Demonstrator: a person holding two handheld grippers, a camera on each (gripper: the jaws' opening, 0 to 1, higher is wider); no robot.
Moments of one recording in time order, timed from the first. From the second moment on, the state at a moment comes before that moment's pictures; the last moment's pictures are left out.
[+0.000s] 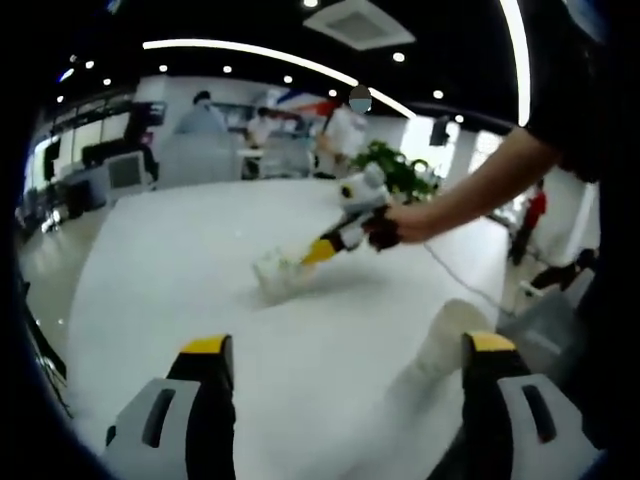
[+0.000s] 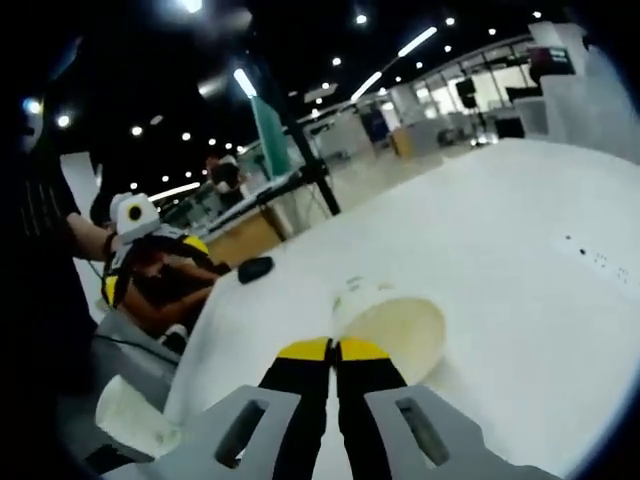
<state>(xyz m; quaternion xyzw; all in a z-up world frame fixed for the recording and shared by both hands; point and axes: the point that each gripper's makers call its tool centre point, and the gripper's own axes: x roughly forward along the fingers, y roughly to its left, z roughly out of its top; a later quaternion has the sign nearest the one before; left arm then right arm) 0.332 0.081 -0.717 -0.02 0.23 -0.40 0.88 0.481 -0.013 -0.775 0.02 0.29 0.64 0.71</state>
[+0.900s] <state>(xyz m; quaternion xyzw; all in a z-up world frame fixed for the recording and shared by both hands) 0.325 0.052 -0.688 0.01 0.21 -0.44 0.87 0.413 -0.088 -0.720 0.04 0.28 0.60 0.75</state>
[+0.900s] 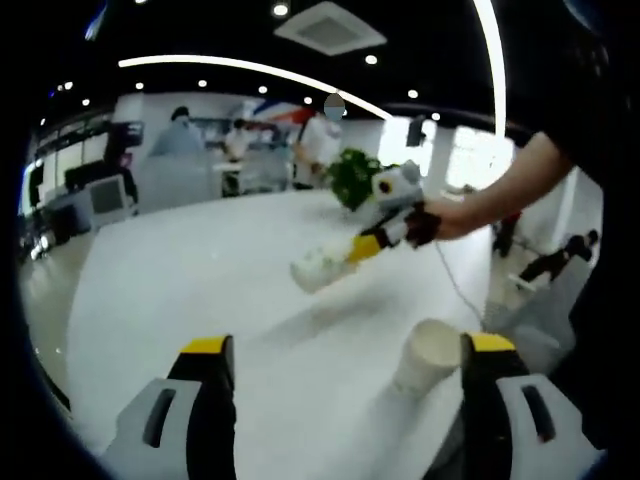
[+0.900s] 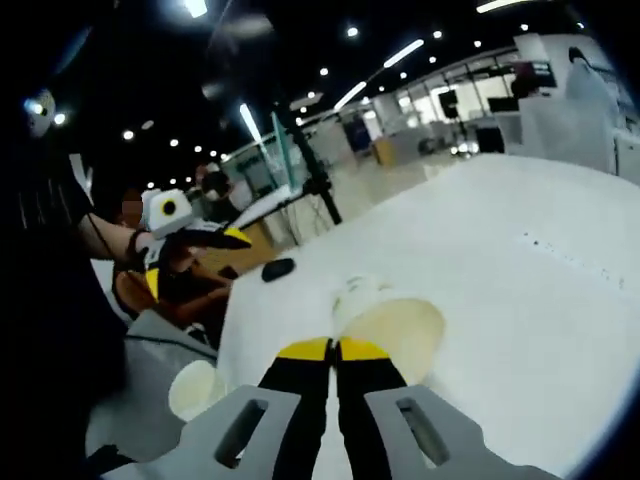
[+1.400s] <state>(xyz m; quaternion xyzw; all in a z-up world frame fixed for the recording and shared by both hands) 0.323 0.046 -0.679 0.01 0.20 -0.45 0.87 0.376 -0.110 -0.666 0.03 0.26 0.58 0.77</state>
